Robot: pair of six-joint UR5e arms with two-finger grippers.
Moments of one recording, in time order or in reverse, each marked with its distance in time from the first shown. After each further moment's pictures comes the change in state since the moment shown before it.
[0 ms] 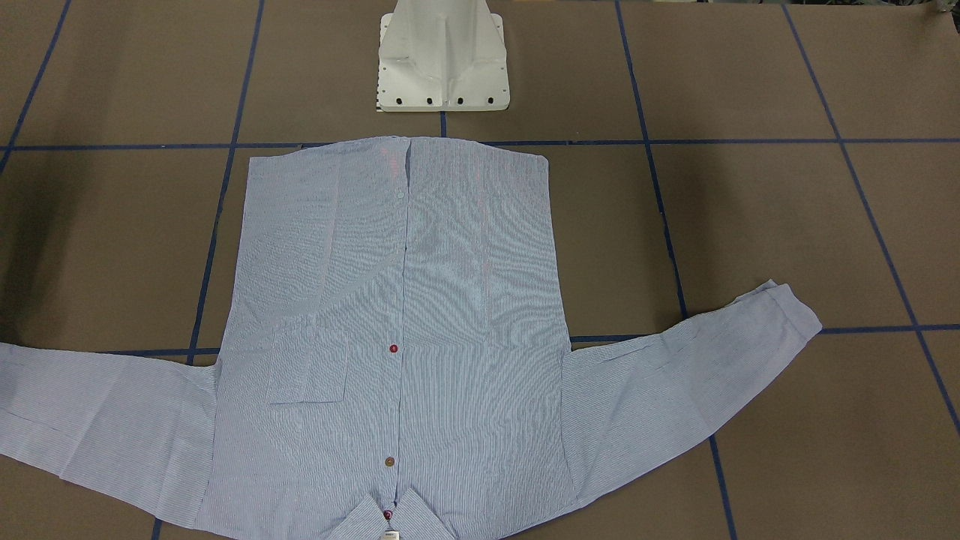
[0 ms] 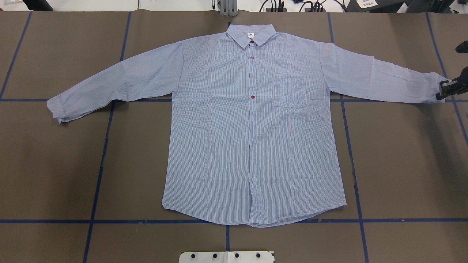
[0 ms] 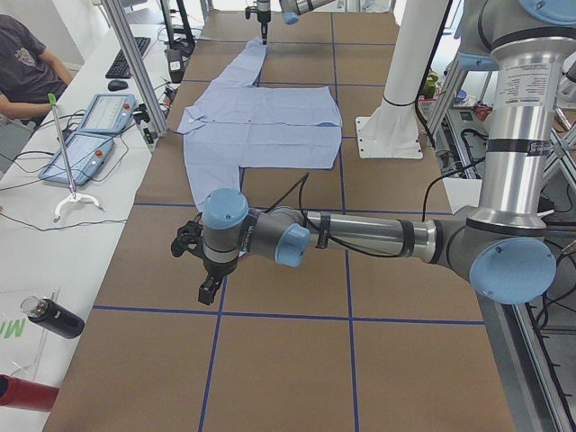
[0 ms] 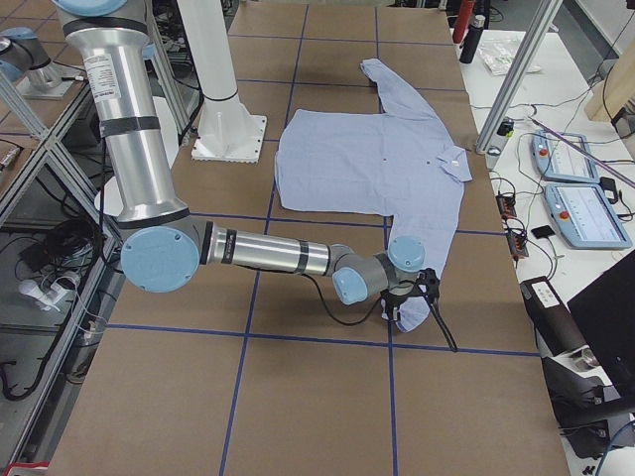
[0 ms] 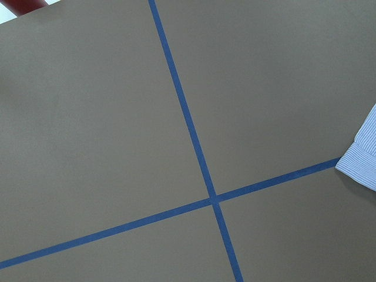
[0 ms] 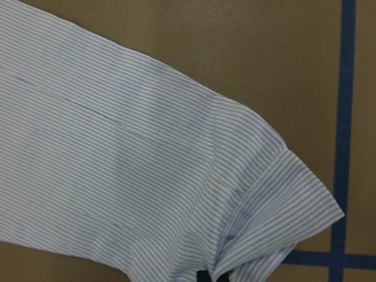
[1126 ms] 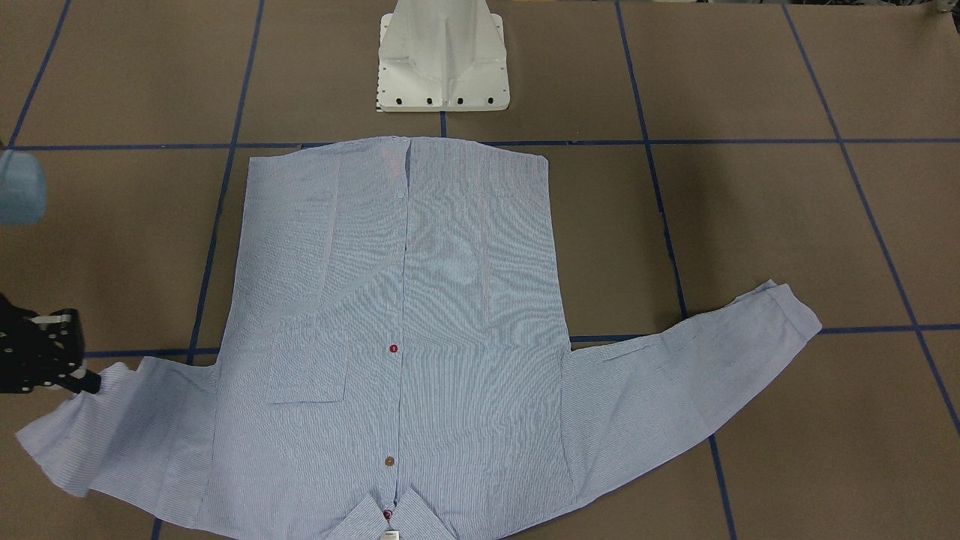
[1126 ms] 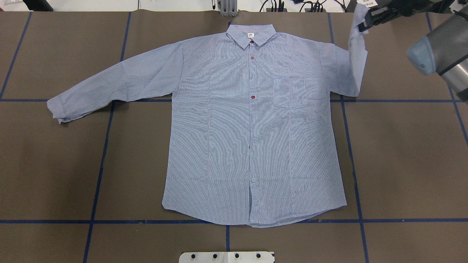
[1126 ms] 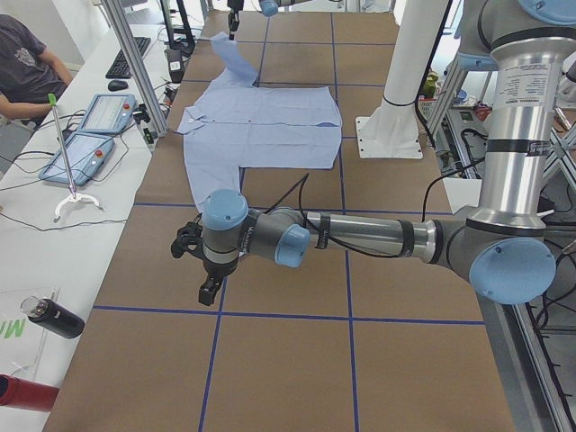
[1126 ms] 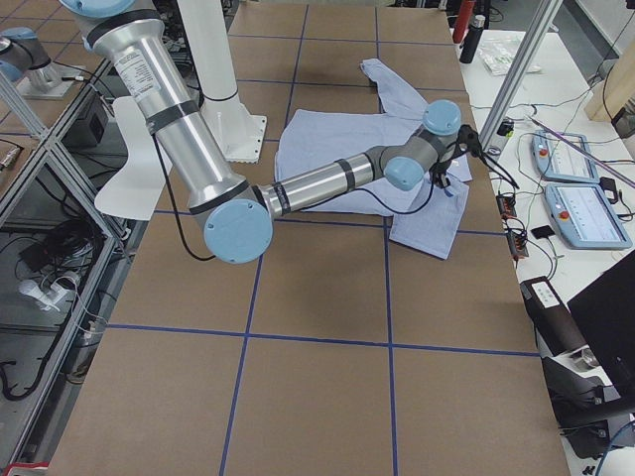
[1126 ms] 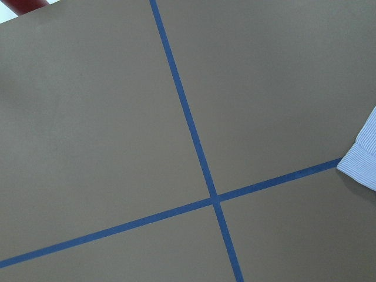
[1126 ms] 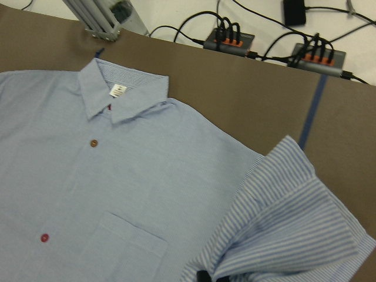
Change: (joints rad) left arm 0.000 0.002 0.001 0.001 0.001 -0.004; right arm -0.103 0.369 0.200 -0.023 0.056 0.128
